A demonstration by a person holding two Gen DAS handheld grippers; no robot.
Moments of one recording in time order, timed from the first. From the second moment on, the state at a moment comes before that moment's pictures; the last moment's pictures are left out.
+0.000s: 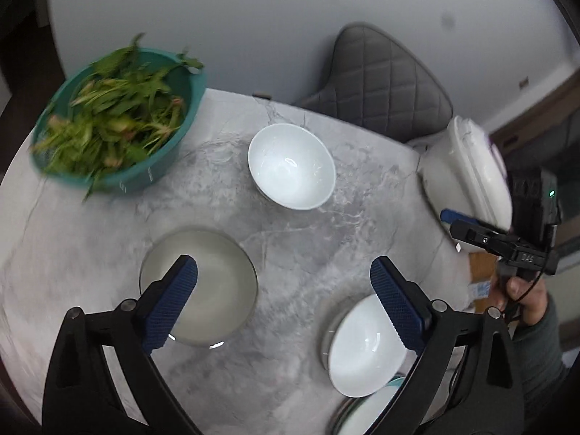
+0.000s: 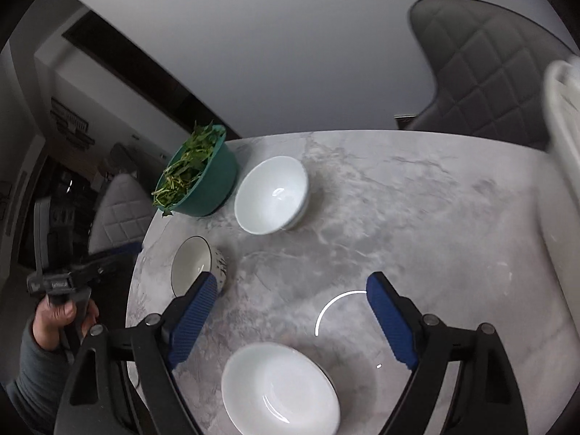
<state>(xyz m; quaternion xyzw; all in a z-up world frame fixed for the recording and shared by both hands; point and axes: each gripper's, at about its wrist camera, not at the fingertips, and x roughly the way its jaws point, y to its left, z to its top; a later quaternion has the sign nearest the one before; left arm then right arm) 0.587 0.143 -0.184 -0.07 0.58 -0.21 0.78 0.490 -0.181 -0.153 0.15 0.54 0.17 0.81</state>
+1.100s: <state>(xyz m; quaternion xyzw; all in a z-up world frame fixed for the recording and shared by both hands) 0.726 0.076 -0.292 0.02 0.65 -0.19 0.74 0.617 -0.152 -0.286 0.22 0.63 0.18 0.72</state>
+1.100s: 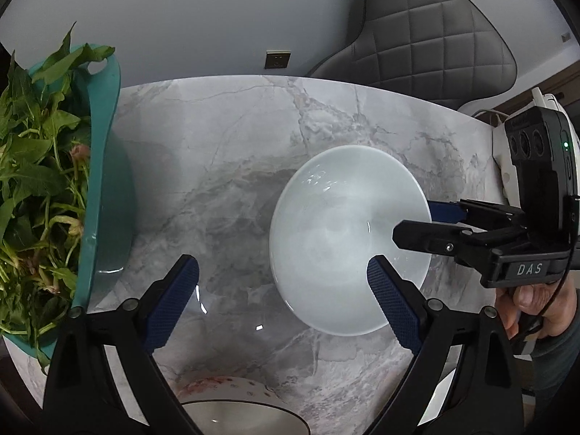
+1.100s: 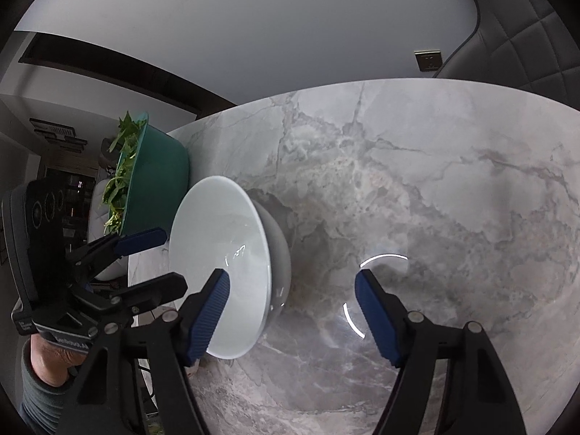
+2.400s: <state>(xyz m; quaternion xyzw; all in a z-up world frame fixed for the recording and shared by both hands) 0.714 0.088 -0.327 -0.01 0.65 -0.16 0.74 0.622 -0.129 -0.302 0.19 0.64 0.21 0.72</state>
